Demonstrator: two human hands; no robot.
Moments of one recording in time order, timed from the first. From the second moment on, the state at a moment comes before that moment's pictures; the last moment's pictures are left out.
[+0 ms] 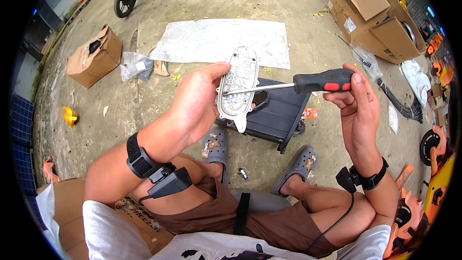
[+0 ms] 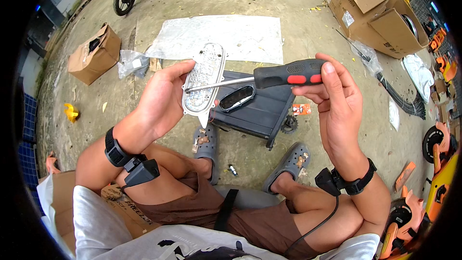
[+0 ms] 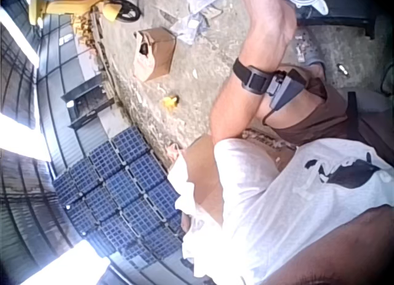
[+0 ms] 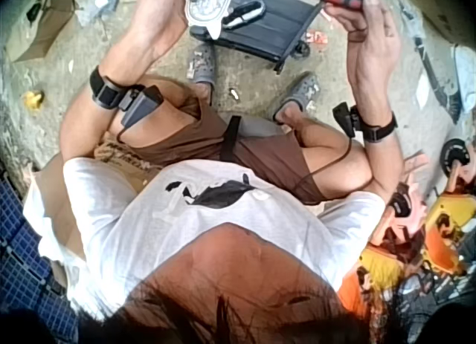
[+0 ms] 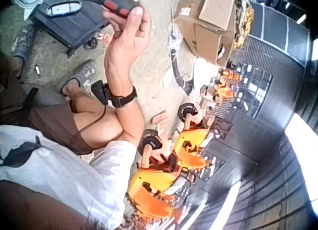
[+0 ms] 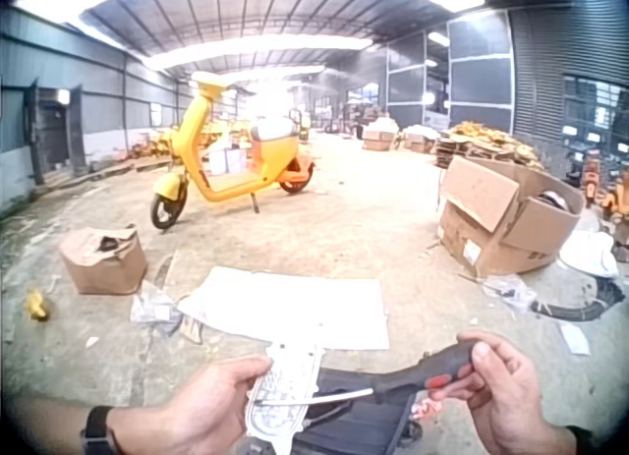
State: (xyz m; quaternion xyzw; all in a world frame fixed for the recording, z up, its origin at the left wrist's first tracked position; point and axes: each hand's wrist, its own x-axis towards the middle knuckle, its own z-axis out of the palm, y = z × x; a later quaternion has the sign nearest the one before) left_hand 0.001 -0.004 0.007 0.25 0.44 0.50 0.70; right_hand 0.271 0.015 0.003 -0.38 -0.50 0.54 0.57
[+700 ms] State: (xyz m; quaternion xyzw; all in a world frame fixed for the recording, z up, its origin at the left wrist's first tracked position) left_hand -0.001 -0.004 0.007 0.27 0.43 0.51 0.70; right_hand 0.271 0.017 0.002 -0.38 -0.48 0.56 0.56
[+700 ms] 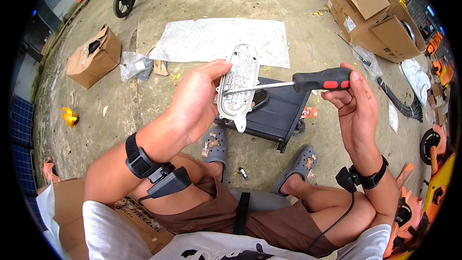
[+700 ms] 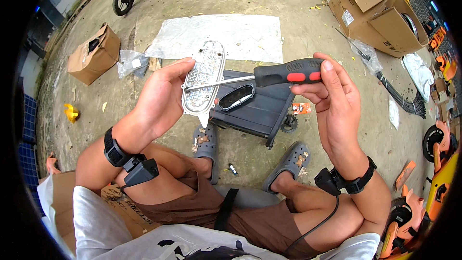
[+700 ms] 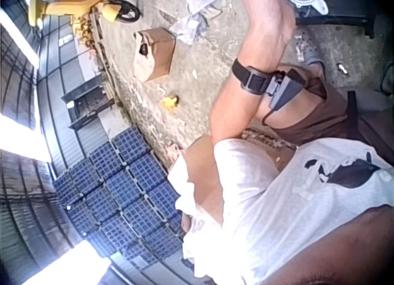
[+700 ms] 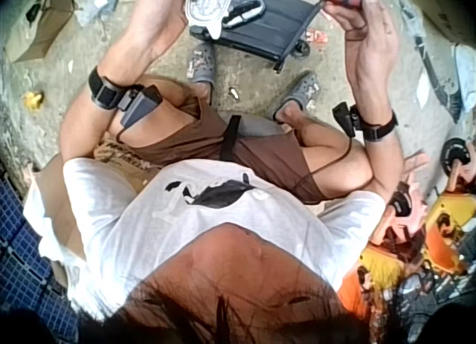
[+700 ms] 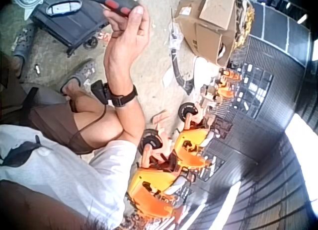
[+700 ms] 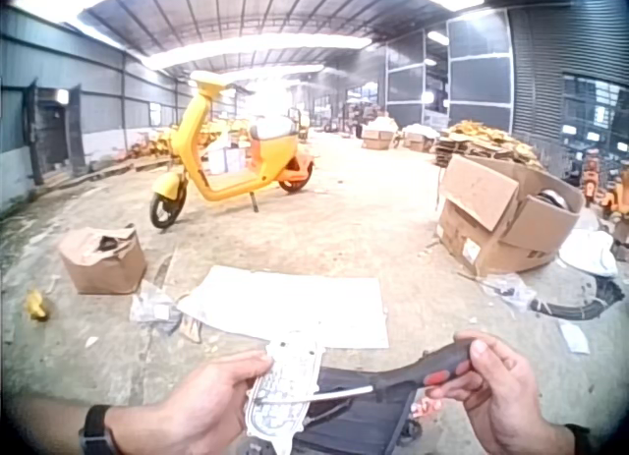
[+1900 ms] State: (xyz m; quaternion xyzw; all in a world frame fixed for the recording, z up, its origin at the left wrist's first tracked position) left_hand 0.000 -0.005 0.006 0.28 0.44 0.50 0.69; right_hand 0.279 -0.003 0.031 -0.28 -0.66 0.37 0.59
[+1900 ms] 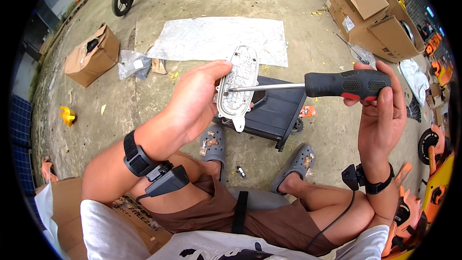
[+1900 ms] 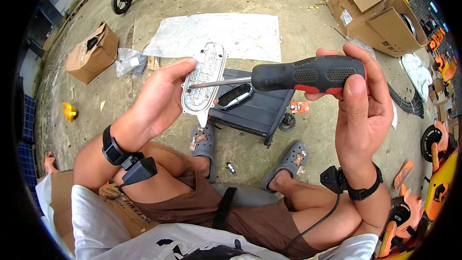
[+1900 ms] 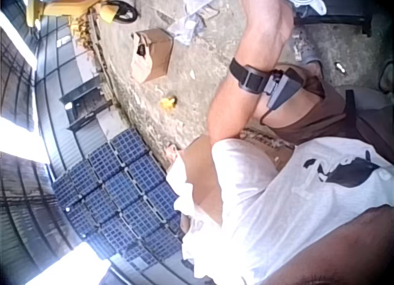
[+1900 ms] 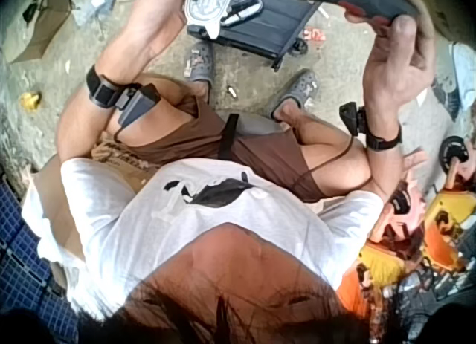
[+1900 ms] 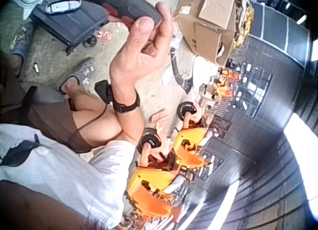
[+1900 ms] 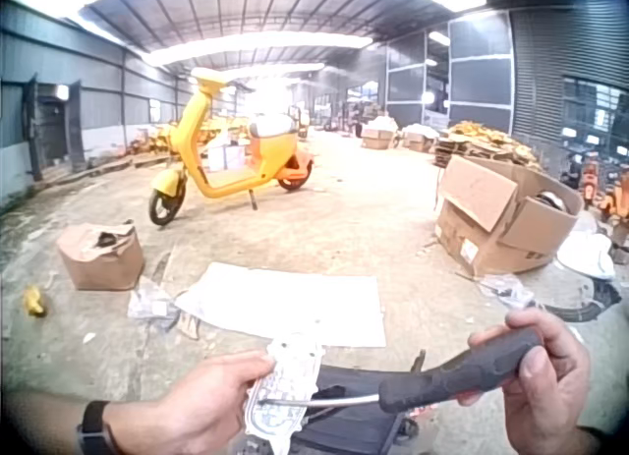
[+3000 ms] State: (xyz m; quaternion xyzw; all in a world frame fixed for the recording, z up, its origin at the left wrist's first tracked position) left_hand -0.003 -0.005 -0.004 0.31 0.48 0.47 0.67; right_hand 0.283 -0.011 0.035 -0.20 -0.81 0.26 0.49
